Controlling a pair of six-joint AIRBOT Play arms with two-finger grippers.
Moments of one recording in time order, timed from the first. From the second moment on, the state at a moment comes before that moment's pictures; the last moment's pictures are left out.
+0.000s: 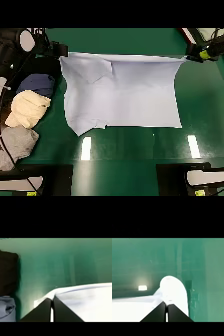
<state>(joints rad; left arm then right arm) -0.21 -1.49 1.70 1.67 -0.98 -1.68 -0.11 -1.56 1.77 -1.44 1.20 1.66</state>
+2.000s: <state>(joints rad) -0.24 -1.01 0.67 1.24 -1.14 -1.74 -0.11 -1.26 1.36 -1.33 1.25 1.59</state>
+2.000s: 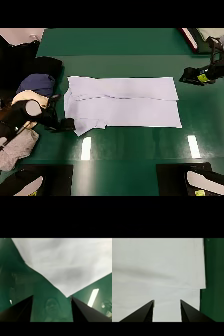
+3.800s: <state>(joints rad) -0.38 -0.98 0.77 1.20 -1.00 -1.77 -0.35 -1.13 0.94 -1.33 1.35 1.52</state>
